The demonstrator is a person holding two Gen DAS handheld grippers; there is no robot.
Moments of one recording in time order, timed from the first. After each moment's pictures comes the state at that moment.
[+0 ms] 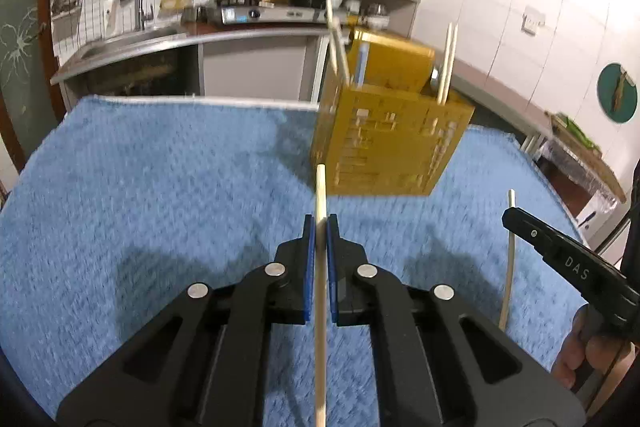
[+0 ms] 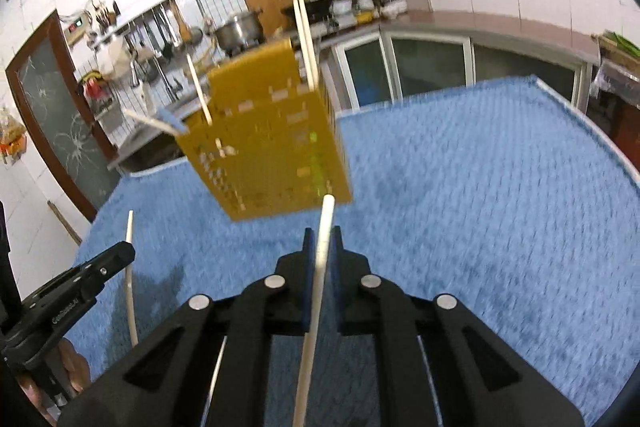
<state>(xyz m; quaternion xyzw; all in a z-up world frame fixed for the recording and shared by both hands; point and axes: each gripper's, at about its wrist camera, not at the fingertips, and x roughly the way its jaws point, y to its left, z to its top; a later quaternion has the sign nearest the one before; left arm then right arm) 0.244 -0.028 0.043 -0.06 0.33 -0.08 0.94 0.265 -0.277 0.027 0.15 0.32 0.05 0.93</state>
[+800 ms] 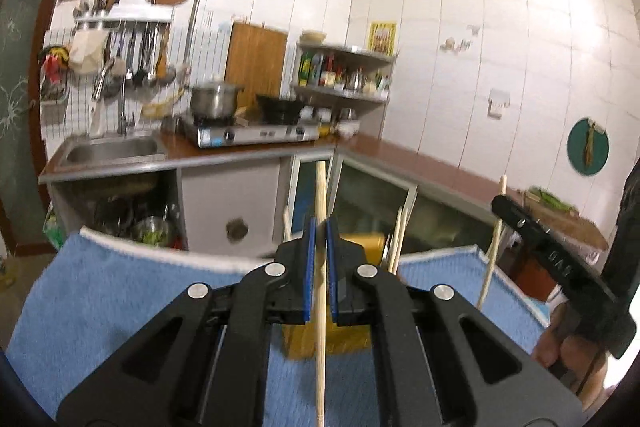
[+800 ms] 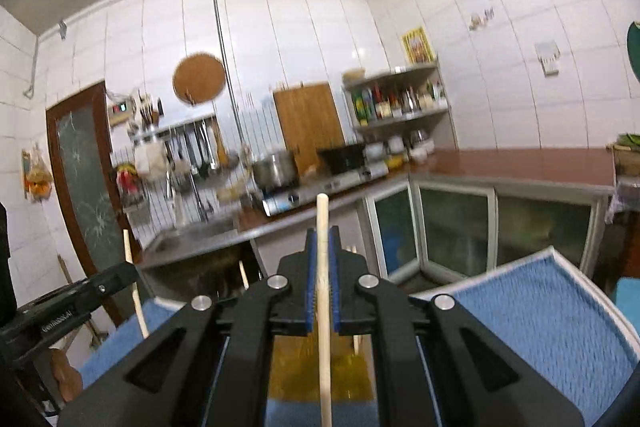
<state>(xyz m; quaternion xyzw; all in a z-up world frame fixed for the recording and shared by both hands) 0.270 -0.036 0.190 -0.06 0.15 -0.12 0.98 0.294 -0.292 0.183 0.13 0.07 0.08 0.99</state>
